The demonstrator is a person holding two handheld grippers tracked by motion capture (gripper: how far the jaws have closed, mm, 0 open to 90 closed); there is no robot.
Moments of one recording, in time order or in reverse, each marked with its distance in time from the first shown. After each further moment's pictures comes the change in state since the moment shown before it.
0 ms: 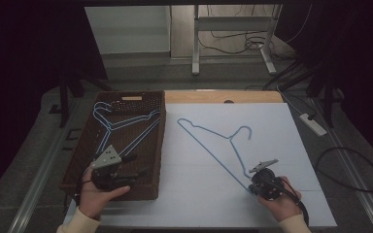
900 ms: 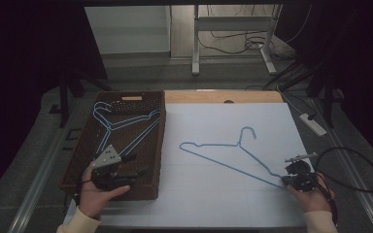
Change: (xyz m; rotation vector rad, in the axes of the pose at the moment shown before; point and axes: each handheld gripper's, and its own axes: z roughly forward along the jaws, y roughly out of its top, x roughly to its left) left arm 0.001 0.000 0.000 0.002 0.007 -0.001; right arm -0.086 -0.031 -0.014 -0.017 -0.158 0.222
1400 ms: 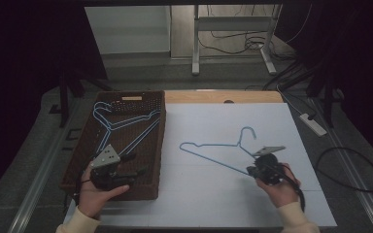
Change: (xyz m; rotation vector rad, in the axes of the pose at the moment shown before) left arm 0.001 0.001 -0.002 -0.010 -0.002 0.003; right arm 0.086 0.050 -0.007 -0.167 0.195 -0.175
